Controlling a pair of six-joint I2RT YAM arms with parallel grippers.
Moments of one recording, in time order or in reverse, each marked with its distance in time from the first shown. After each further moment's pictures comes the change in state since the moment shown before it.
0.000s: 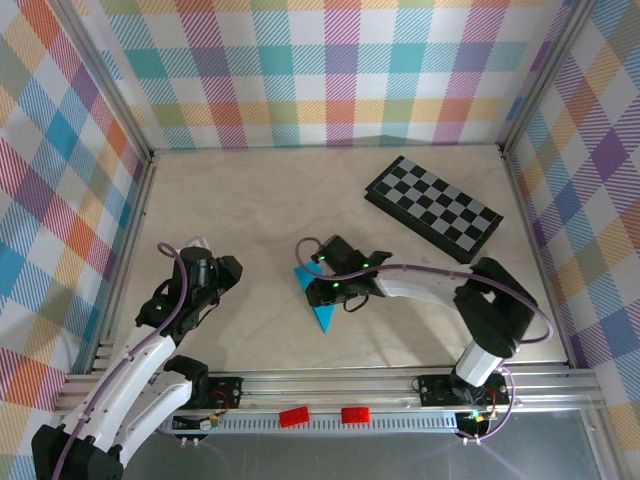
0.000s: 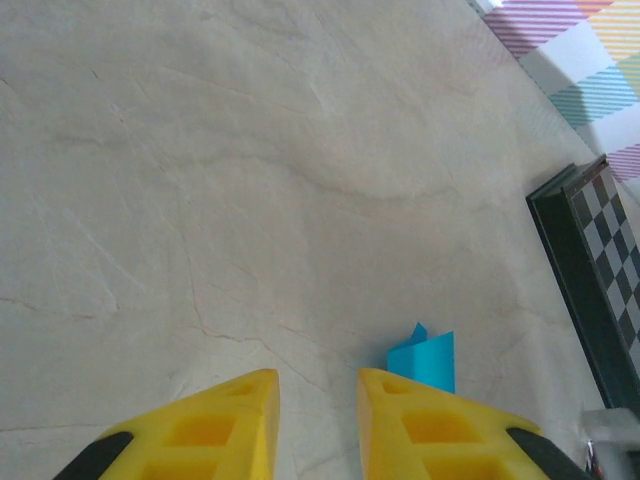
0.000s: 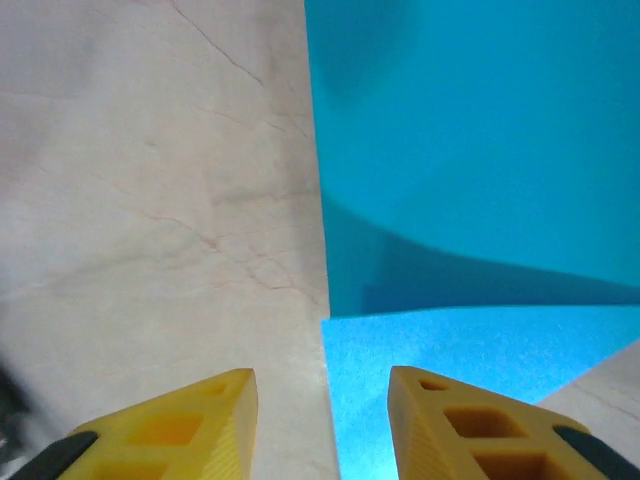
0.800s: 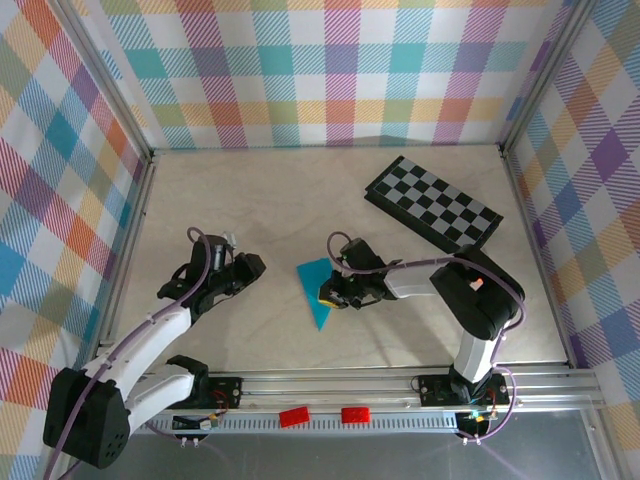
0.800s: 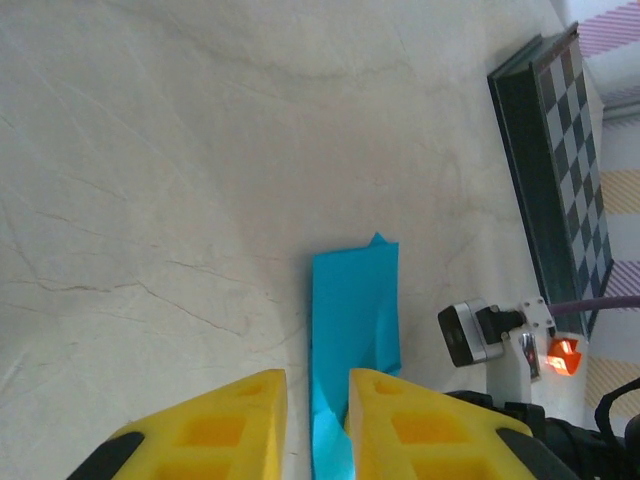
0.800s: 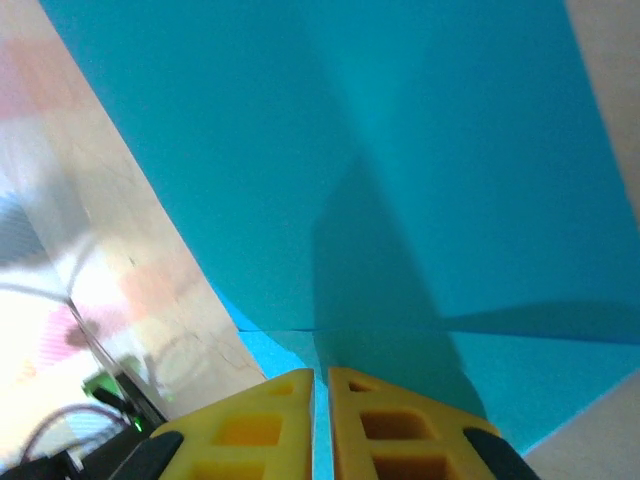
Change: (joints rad) left arm 0.000 0.268 -0.002 0.210 0.303 -0.010; right arm -0.121 0.133 -0.214 0.444 -0.208 0.549
